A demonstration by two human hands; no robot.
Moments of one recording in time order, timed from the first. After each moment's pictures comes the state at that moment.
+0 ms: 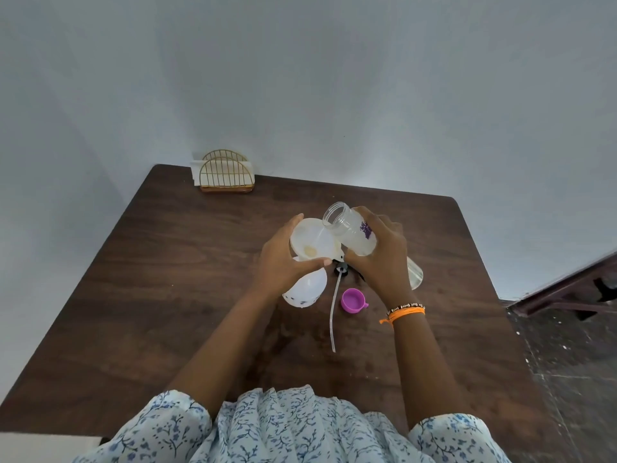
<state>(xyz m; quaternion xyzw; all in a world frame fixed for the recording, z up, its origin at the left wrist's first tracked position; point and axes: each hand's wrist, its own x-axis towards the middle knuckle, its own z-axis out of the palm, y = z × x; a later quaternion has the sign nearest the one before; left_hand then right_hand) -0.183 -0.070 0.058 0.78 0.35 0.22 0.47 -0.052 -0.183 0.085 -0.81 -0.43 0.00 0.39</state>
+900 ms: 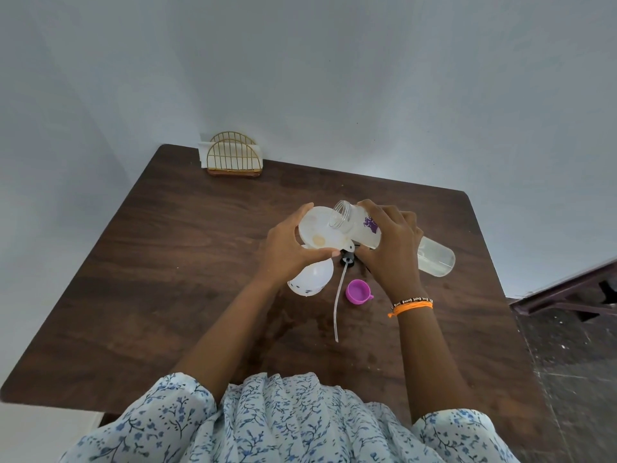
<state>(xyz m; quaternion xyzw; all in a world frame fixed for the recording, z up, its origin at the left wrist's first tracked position) -0.183 -0.067 0.055 0.77 0.36 0.23 0.46 -0.052 -0.180 0.083 -0.84 -0.45 -0.04 0.30</state>
